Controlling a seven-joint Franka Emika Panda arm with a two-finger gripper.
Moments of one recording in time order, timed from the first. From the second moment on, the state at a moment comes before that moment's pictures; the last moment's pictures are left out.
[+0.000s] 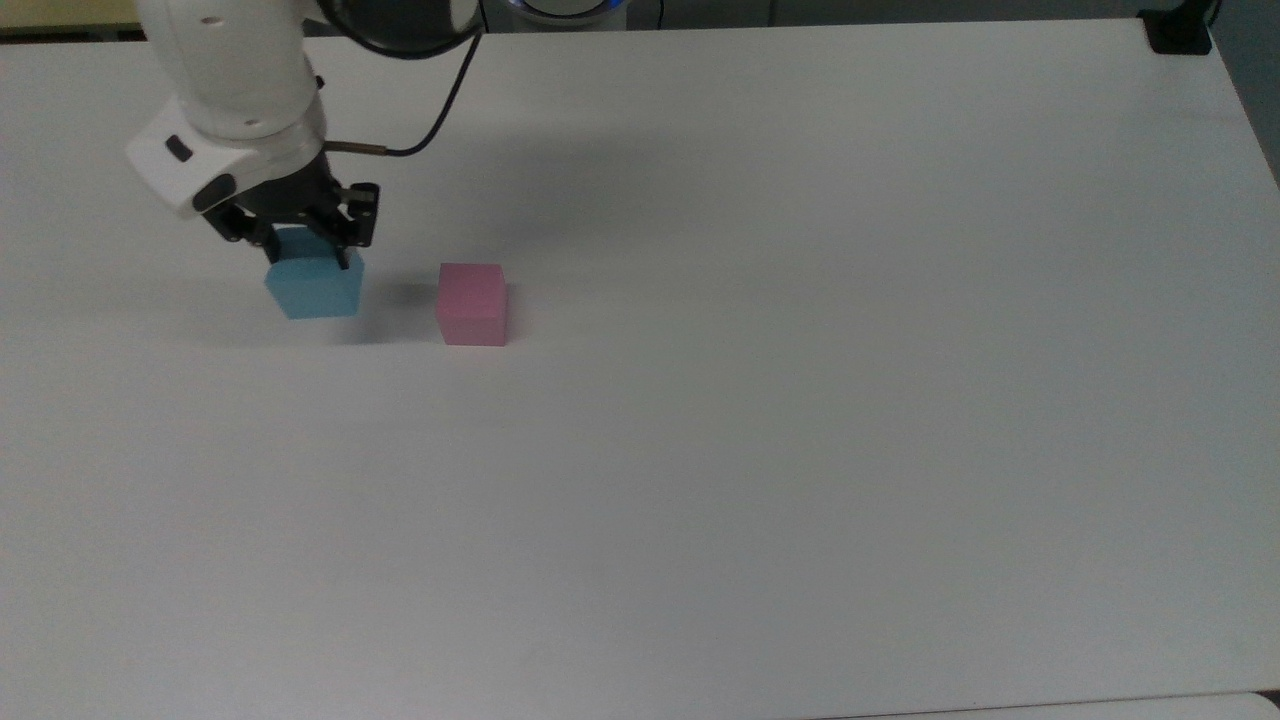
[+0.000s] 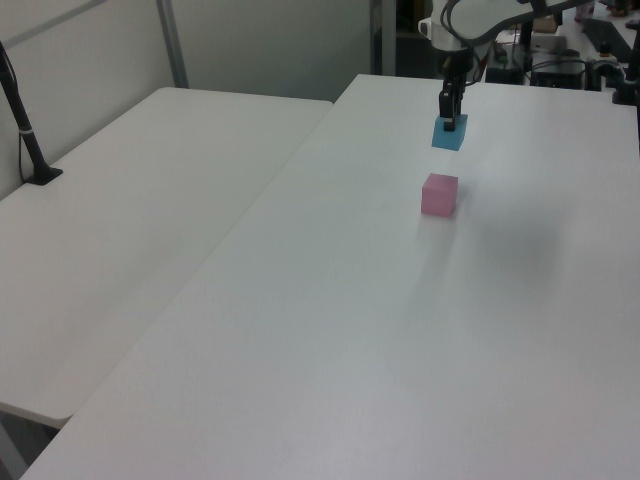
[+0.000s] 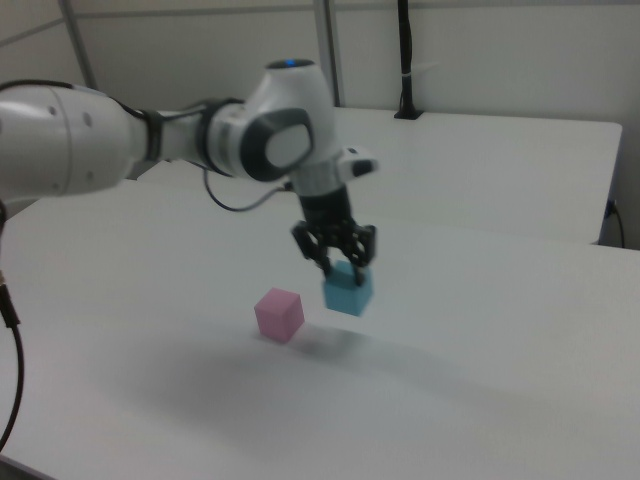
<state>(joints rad) -0.01 0.35 -0.27 -1.60 -0.03 1.98 -0.30</state>
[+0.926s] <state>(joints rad) -0.18 0.61 -0.27 -1.48 -0.03 2.29 -0.39</state>
